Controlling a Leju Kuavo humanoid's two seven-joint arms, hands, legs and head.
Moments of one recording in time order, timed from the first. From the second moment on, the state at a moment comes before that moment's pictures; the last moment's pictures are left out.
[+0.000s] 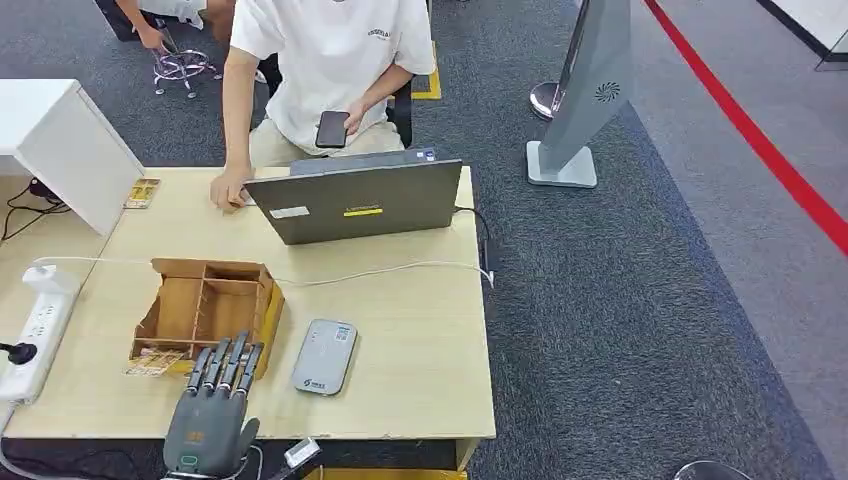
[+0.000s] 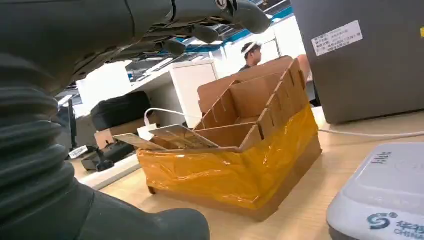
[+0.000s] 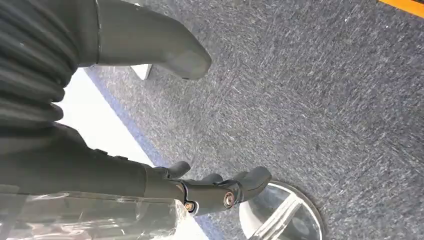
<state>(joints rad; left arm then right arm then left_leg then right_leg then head) 0.19 0.28 -0.47 -1.59 -1.46 0.31 0.25 0.44 0.32 -0.82 -1.54 1.45 0.65 -0.25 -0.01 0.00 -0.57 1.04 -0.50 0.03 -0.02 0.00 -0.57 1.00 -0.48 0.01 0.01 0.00</state>
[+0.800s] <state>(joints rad) 0.14 0.29 -0.32 -1.50 -1.57 0.36 0.32 0.39 0.34 -0.84 -1.52 1.54 0.64 -0.28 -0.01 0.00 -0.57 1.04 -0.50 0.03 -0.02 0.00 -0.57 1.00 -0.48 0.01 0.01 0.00</state>
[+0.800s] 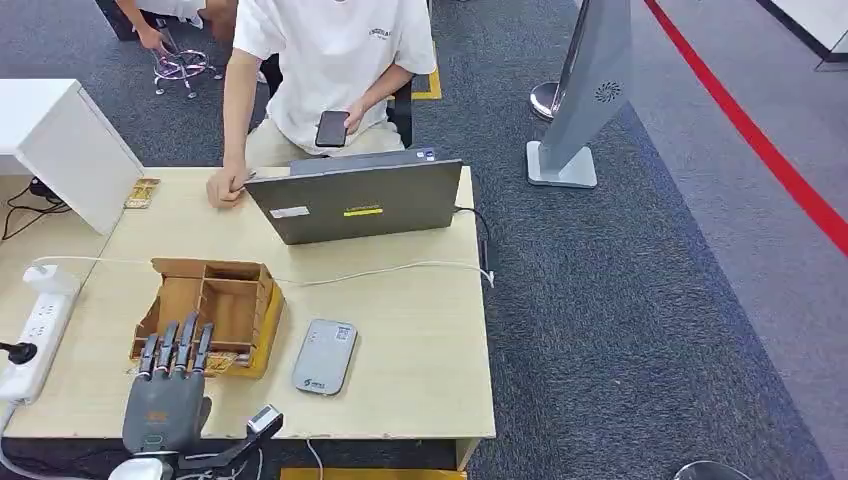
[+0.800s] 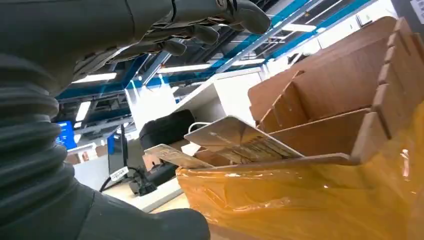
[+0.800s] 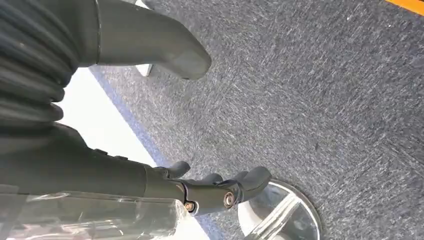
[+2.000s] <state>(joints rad) 0.10 0.23 -0.28 -1.44 -1.57 0.41 0.25 0.37 0.34 -0.86 -1.50 1.57 0.64 -0.31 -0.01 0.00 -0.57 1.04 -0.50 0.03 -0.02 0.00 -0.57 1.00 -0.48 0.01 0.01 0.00</state>
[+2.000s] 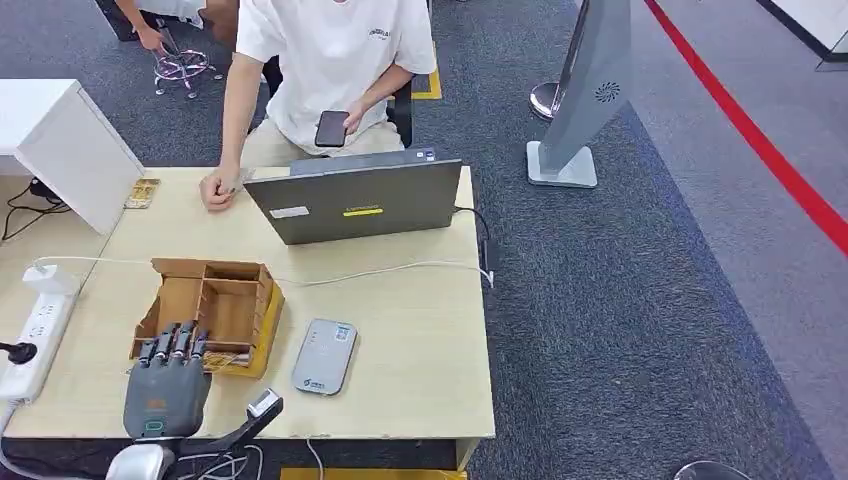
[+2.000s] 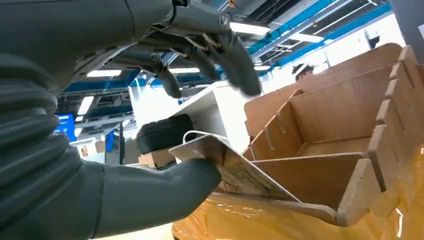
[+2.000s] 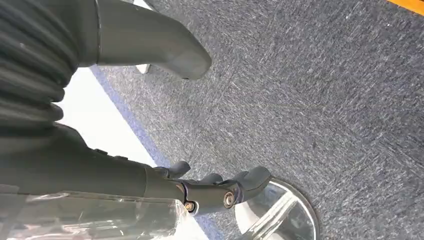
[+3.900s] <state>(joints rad) 0.02 0.41 -0.45 -1.93 -1.51 0.41 0.17 0.48 0.34 -0.77 -1.58 1.45 0.63 -0.22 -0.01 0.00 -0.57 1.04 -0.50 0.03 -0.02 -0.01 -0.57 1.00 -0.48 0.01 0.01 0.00</state>
